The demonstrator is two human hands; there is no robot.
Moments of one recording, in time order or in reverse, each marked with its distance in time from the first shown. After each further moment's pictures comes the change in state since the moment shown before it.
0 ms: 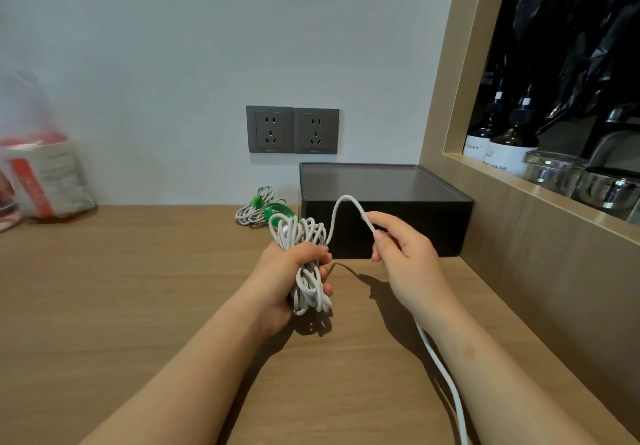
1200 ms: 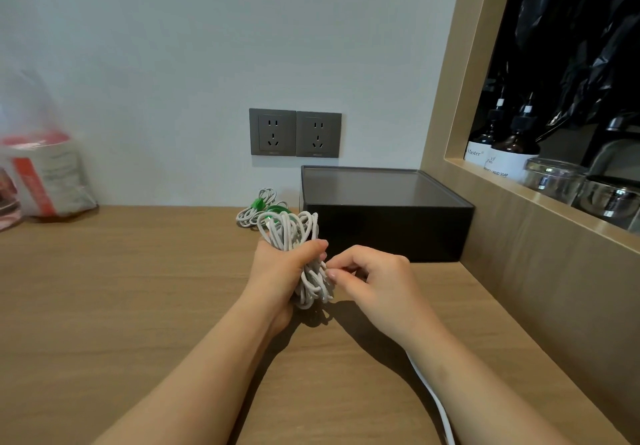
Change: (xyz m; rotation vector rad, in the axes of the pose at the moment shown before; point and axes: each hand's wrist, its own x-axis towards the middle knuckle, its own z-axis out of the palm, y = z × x) left_hand 0.005 0.000 0.002 0.049 0.158 0.259; right_hand -0.013 -0.009 0.016 -0.222 -0.180 -0.288
